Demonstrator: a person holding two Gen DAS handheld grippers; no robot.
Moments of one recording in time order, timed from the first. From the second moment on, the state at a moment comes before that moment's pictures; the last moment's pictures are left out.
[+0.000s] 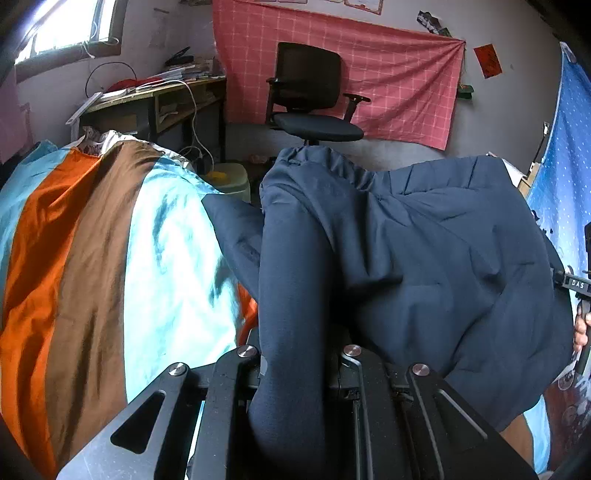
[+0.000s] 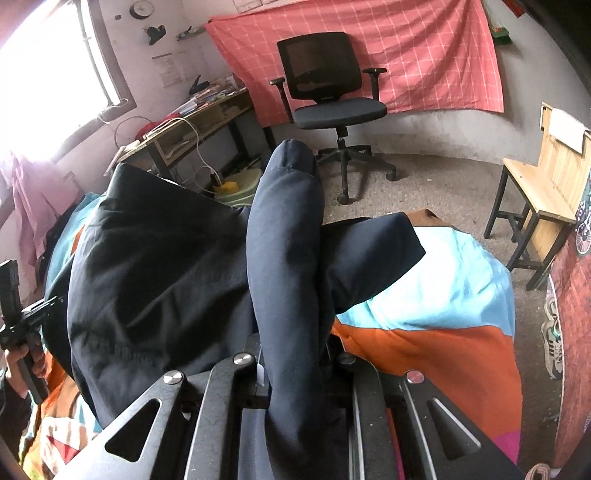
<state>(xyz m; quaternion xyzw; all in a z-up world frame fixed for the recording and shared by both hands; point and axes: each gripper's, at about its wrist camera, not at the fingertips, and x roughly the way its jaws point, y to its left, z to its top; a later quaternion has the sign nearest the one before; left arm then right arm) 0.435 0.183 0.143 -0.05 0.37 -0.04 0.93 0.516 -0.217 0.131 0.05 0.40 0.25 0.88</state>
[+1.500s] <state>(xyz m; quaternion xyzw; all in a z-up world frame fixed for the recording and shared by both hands) 0.407 0.178 0.103 -0.05 0.41 0.07 0.91 0.469 -0.209 0.080 0.00 0.41 0.13 0.90</state>
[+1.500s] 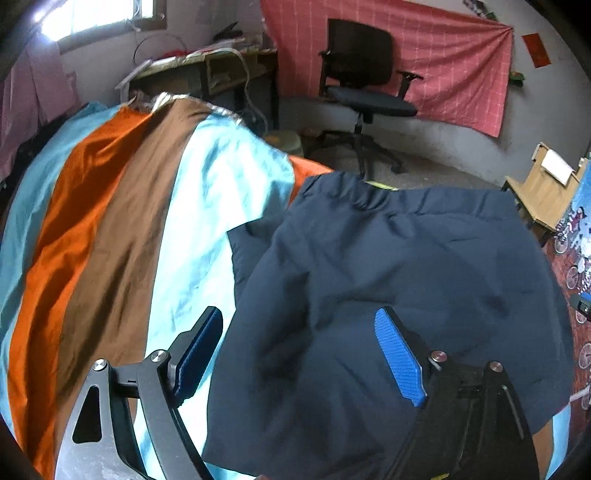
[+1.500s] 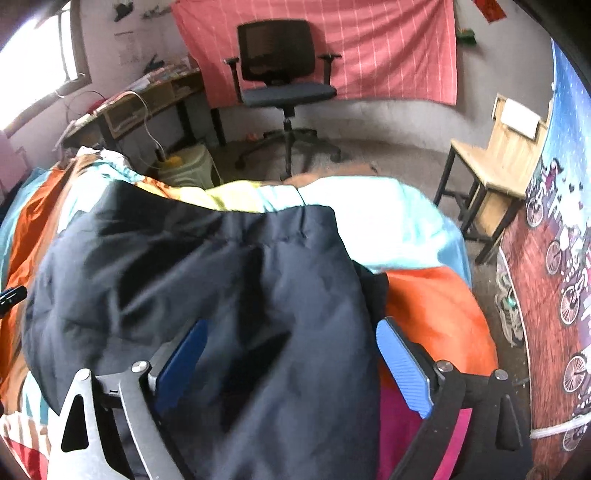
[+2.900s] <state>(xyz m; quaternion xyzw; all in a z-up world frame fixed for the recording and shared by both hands) 0.240 0.084 0.171 0.03 0.20 0.01 0.98 0.266 -0.180 0.159 0.02 0.21 0.18 0.96</state>
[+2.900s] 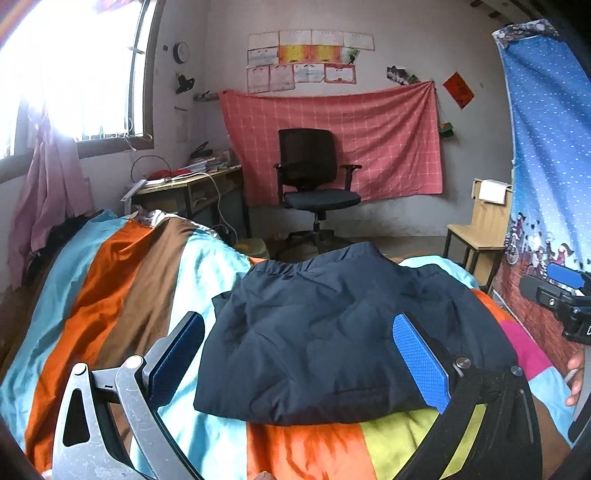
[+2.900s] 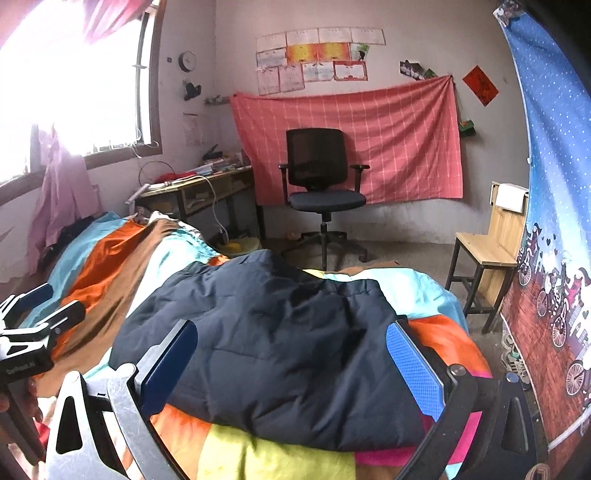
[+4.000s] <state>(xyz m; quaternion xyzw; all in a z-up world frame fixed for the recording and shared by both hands) 0.165 0.079 0.130 0.05 0.18 0.01 0.98 0.180 -0.174 0.127 -0.01 0.16 0.17 0.97</state>
